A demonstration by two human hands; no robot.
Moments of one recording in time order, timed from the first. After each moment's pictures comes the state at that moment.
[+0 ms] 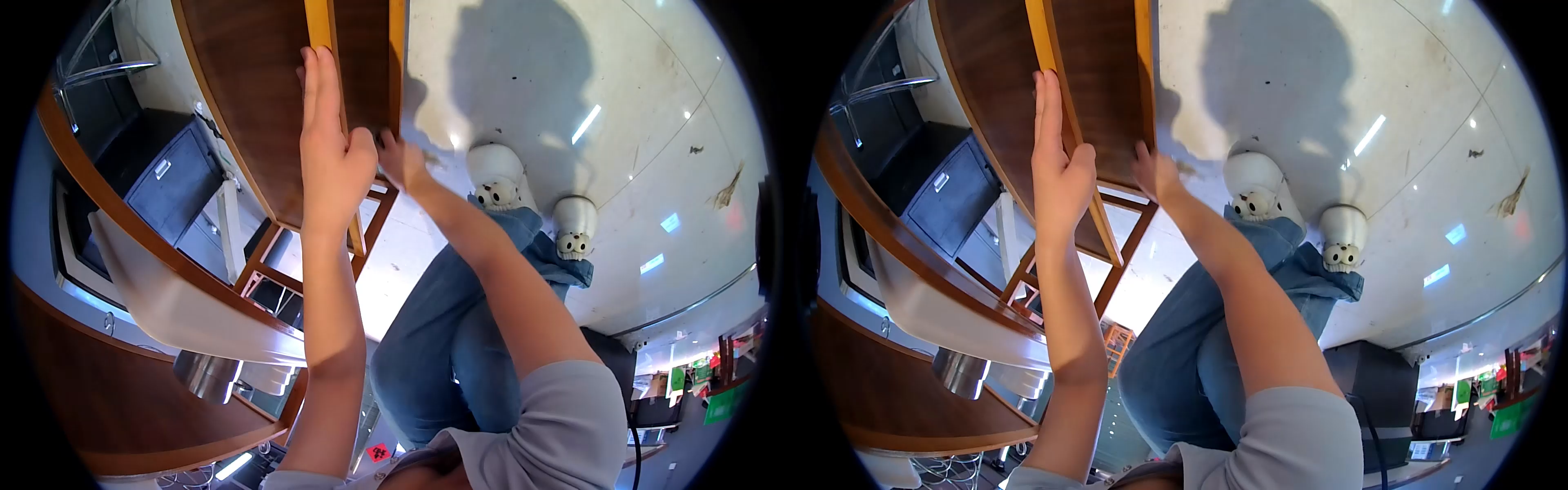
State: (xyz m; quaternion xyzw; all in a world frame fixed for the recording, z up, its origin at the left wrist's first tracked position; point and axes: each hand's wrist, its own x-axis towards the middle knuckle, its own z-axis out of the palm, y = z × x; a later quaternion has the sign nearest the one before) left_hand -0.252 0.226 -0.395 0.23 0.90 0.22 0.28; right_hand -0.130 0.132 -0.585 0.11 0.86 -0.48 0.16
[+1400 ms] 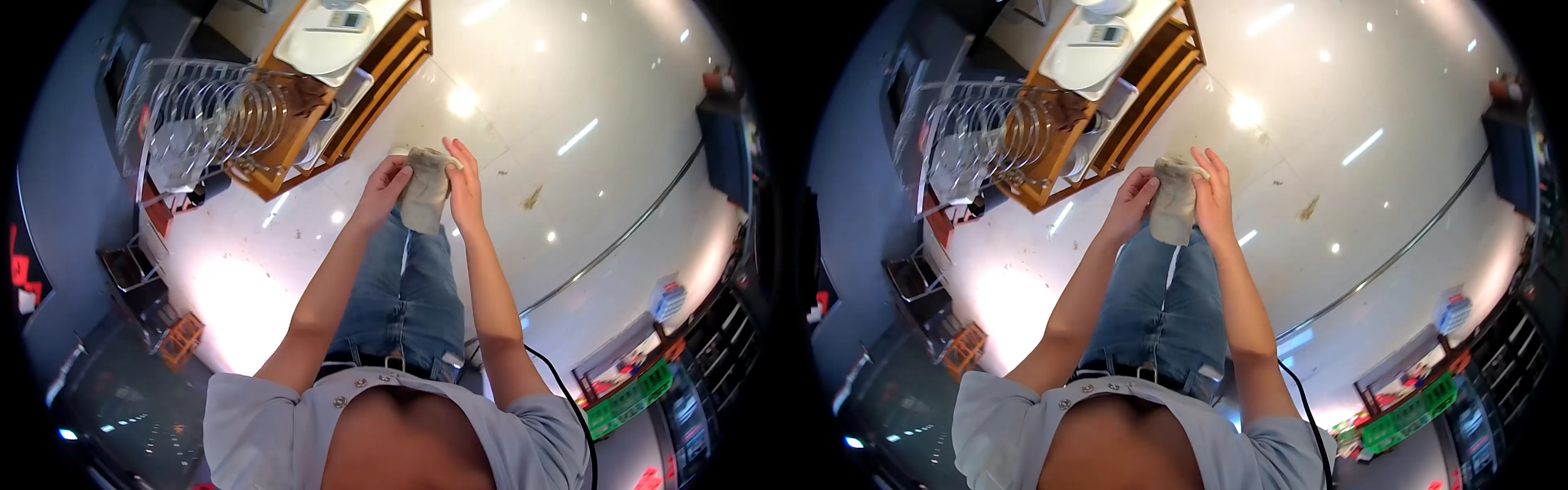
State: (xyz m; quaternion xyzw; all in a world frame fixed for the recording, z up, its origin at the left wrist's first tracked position) left_hand -0.027 0.264 0.058 -0.12 0.57 0.72 0.37; right_hand 0.015 0.421 0.054 0.23 0.65 -0.72 0.00
